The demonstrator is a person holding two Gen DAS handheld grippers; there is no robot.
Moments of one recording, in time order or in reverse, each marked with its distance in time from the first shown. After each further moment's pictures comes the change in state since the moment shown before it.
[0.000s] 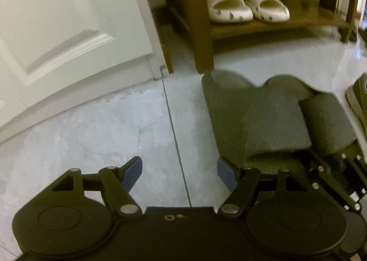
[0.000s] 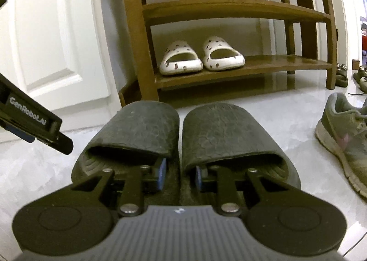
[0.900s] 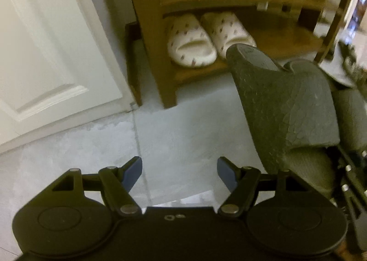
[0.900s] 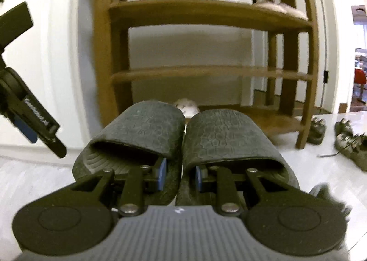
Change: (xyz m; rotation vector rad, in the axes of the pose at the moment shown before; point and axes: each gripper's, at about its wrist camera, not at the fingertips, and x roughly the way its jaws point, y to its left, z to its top) left arm -0.093 -0.031 0.126 -0.042 0.052 -0.155; right arm -0.064 -0.073 0.153 -0.111 -0.098 -0.064
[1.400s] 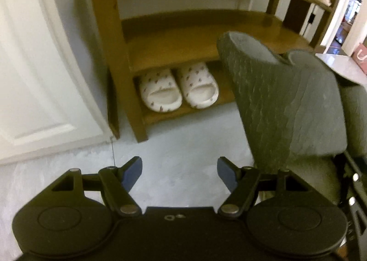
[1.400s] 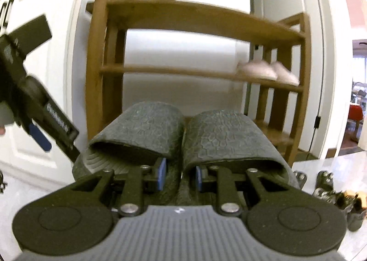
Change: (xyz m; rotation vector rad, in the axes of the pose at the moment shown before) left arm -0.085 -0.039 0.049 0.008 -0.094 -0.063; right arm -0.062 -0.033 0.118 -0.108 -0.126 -0.011
